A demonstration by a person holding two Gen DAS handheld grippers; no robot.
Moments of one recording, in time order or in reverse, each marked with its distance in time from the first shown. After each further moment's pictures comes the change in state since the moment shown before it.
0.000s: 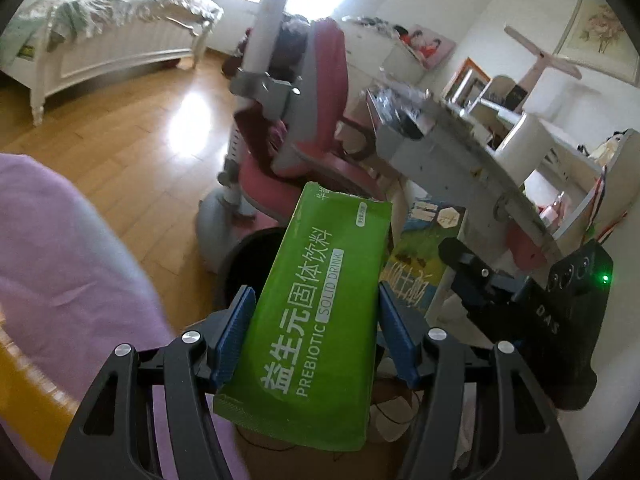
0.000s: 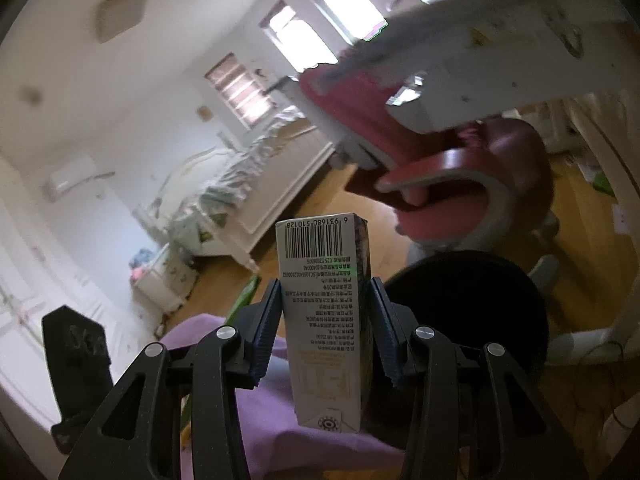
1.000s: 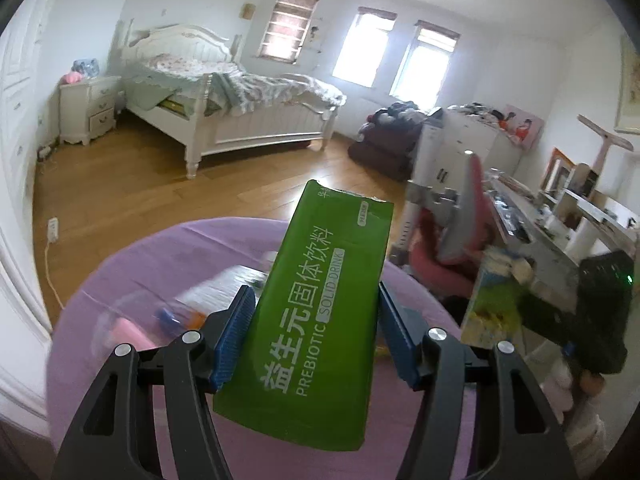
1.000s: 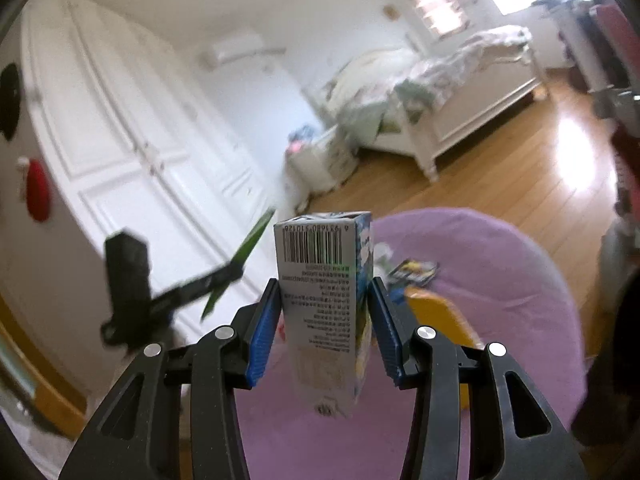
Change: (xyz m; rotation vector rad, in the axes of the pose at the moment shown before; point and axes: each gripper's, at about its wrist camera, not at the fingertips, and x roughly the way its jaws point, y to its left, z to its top) left arm -0.319 0.167 -0.048 -0.084 -0.311 0.399; right arm 0.020 0.285 -0.098 -0.342 0.349 0.573
